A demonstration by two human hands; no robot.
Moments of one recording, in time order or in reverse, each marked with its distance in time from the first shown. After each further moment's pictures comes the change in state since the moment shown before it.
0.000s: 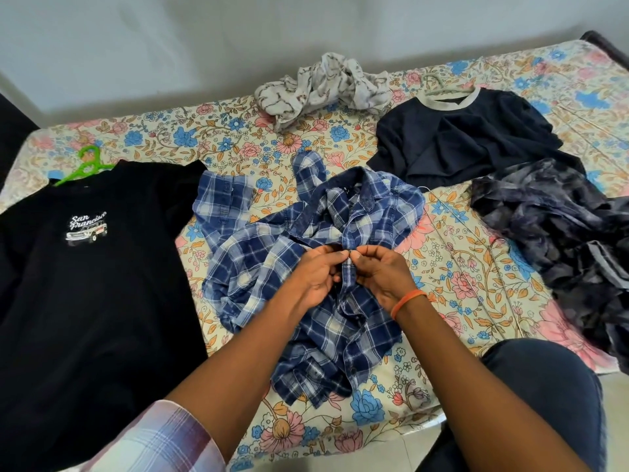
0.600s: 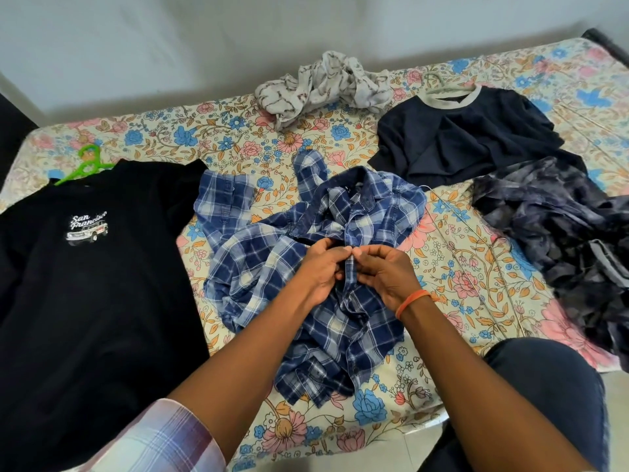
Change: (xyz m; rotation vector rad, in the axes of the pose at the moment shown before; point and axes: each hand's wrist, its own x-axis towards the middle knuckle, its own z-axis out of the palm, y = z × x) left_hand -0.005 0.006 0.007 0.030 0.026 0.035; right_hand -0.003 -0.003 -0.002 -0.026 0.002 -0.013
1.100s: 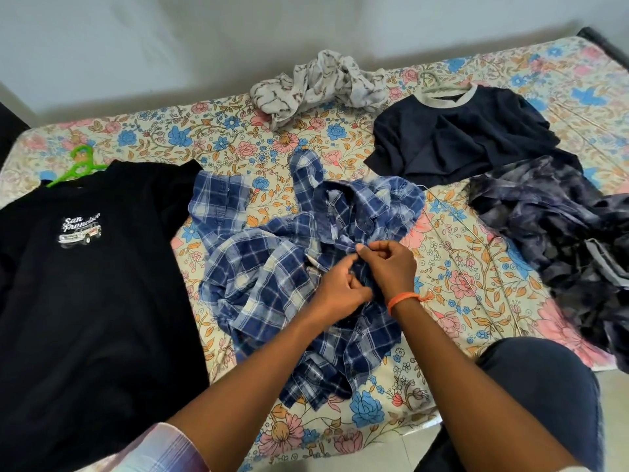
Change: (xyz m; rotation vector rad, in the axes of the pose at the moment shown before) left_hand -0.021 -0.033 0.016 0.670 -0.096 0.144; right_hand 0.012 0.004 0.001 -0.602 0.446 -0.316
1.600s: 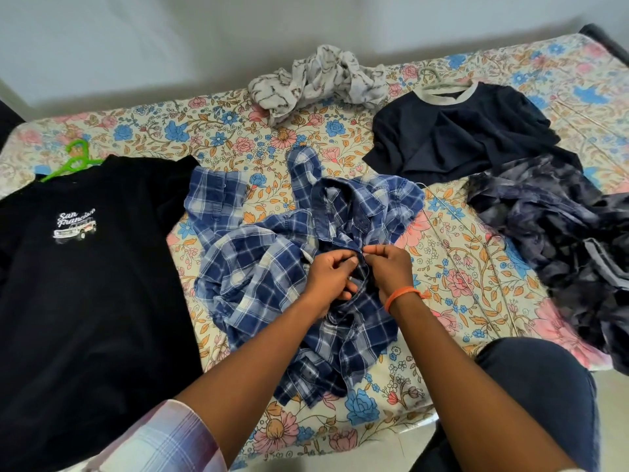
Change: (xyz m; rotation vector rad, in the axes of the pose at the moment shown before) left_hand 0.018 0.001 -0.001 -0.298 0.164 -0.086; right_hand 0.013 0.015 0.003 0.137 -0.088 0.188
